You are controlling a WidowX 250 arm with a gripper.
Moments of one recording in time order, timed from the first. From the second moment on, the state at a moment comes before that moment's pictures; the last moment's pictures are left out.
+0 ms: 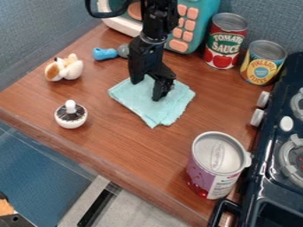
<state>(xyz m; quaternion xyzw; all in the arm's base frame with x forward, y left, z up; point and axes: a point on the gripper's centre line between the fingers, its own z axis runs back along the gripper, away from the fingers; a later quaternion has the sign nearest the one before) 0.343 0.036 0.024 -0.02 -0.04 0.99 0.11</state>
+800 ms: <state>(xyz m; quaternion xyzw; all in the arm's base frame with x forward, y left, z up) 0.258 -0.006 0.025 0.01 -0.06 0.99 0.15</state>
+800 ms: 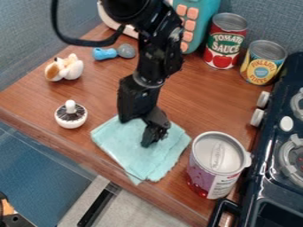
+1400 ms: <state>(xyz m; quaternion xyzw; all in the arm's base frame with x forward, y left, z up) 0.284 -0.014 0.026 0.00 -0.06 0.99 0.16</state>
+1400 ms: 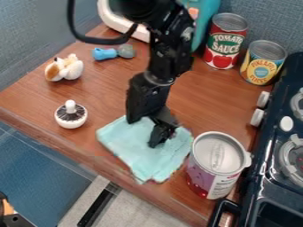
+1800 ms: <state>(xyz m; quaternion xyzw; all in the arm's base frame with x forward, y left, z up) 0.328 -0.034 0.028 -0.03 -0.05 0.98 0.19</state>
